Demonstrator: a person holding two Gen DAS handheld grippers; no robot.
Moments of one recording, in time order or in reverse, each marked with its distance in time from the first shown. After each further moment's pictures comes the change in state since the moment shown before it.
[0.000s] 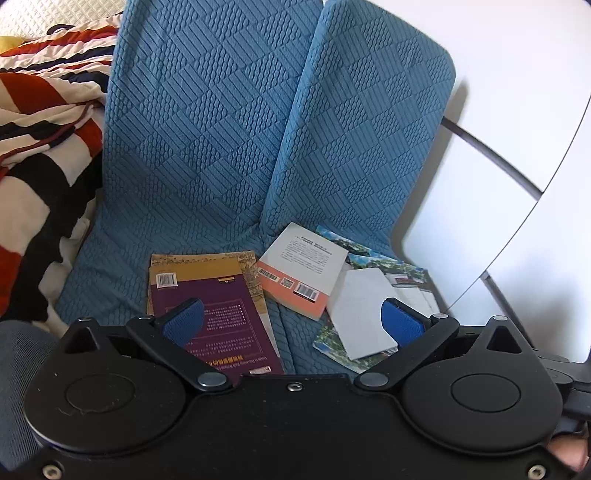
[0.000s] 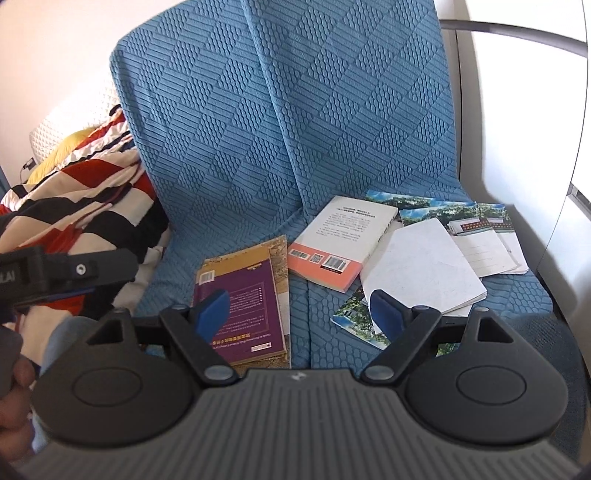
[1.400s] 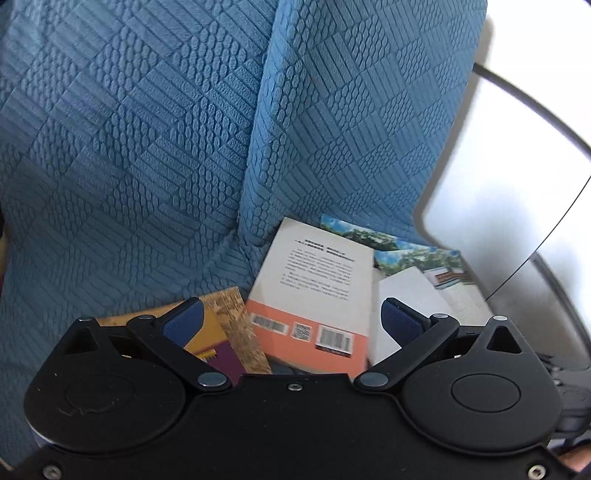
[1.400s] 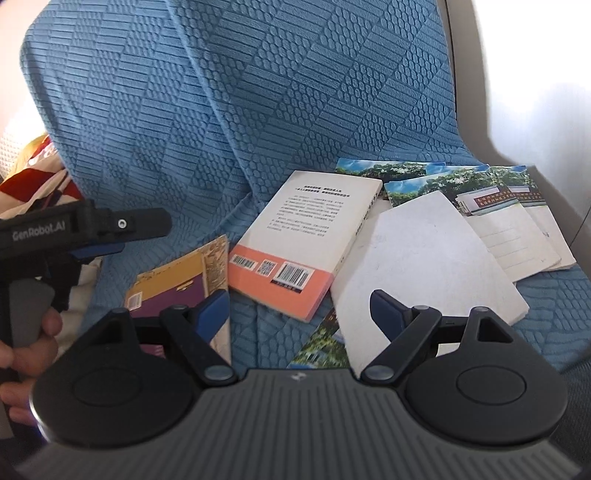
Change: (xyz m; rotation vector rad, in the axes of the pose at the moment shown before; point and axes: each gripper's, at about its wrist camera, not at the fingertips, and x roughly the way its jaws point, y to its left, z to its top) left arm 0.222 0.020 0.062 0.148 0.134 -0.075; right arm 0.147 -0.063 0.021 0.108 0.080 -0.041
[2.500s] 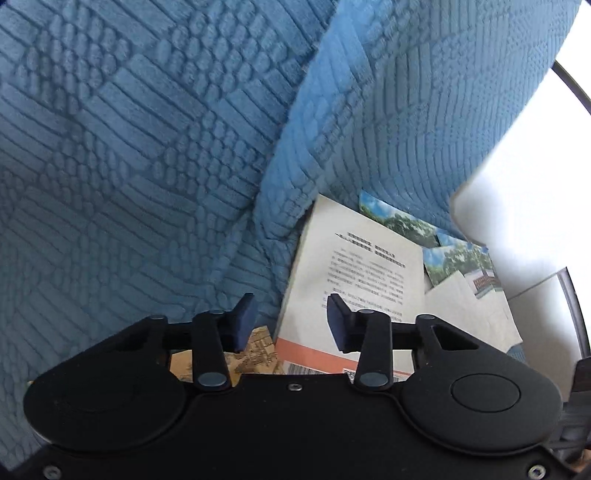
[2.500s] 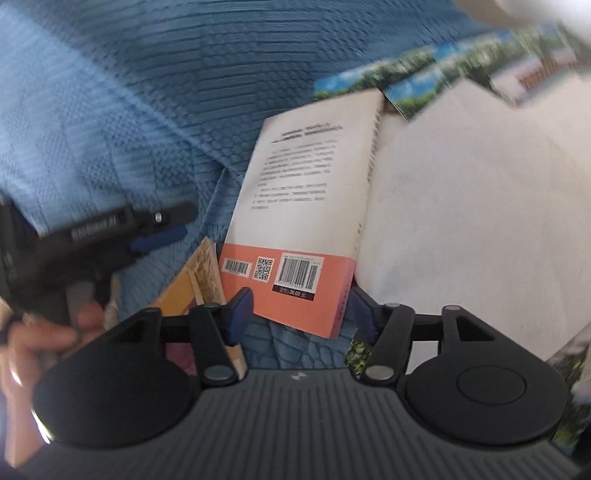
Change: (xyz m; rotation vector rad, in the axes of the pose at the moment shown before) left arm 0.139 0.074 0.026 -0.090 0.216 -0.112; right arm 0.100 -0.047 0.006 0.434 0.248 0.172
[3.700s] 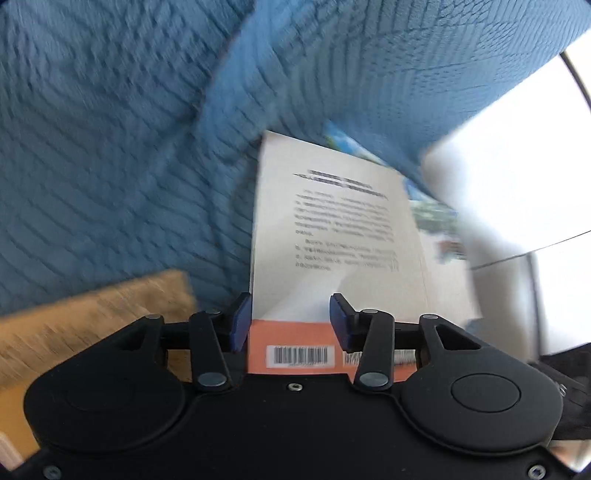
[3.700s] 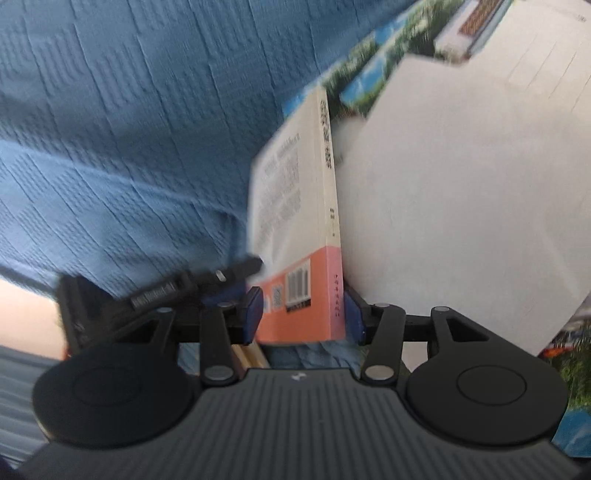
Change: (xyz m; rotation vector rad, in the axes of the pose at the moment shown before) left arm 0.041 -0.001 -0.013 -0.137 0.233 -0.214; right arm -0.021 -0.032 0.006 0.223 -0.132 0.187
